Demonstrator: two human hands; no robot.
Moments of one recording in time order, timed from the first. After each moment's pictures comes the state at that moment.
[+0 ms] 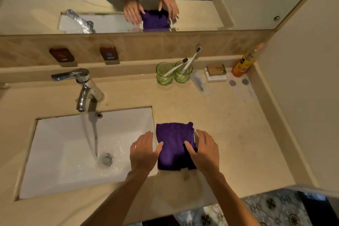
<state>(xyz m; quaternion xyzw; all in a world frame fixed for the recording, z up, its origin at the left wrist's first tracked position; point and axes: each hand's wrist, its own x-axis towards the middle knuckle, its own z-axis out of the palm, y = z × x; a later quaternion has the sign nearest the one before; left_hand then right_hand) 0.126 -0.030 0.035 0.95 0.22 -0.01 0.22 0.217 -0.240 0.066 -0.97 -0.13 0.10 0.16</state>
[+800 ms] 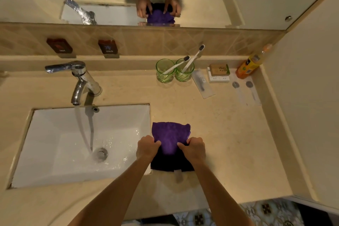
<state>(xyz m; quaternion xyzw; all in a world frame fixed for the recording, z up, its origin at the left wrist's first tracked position) 0.174 -0.052 0.055 0.78 0.42 -0.17 0.43 0.245 -0.217 0.054 -0.95 -0.01 0.26 0.19</state>
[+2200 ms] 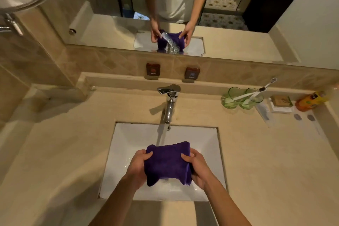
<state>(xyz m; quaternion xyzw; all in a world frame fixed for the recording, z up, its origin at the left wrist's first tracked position) 0.003 0.227 0.065 0.31 0.45 -0.03 0.84 0.124 0.043 0.091 -0.58 0.19 0.47 0.64</state>
